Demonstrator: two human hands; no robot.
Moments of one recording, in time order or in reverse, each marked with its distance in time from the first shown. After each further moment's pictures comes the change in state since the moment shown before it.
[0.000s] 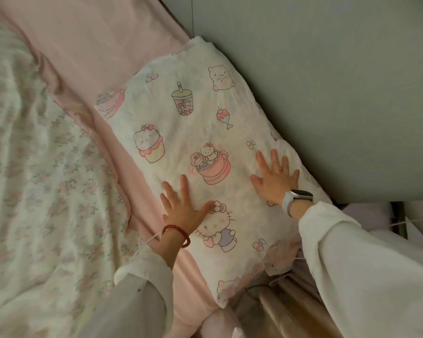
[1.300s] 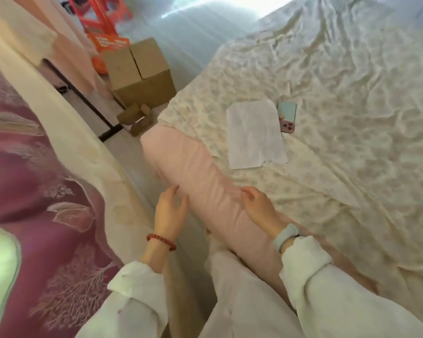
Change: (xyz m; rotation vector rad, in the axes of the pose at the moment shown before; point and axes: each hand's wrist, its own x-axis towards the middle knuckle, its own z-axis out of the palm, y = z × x) left_hand -0.695 -0.765 -0.160 -0.830 1.140 -0.946; right_hand -0.728 -0.676 0.418 -0.023 -0.621 -1.154
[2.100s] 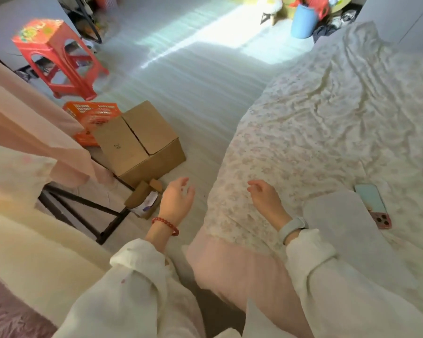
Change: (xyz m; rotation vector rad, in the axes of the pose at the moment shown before) left_hand 0.539 0.066 -0.156 0.124 -0.244 0.264; right_hand 0.398 -0.308 0.083 0.148 0.283 0.131
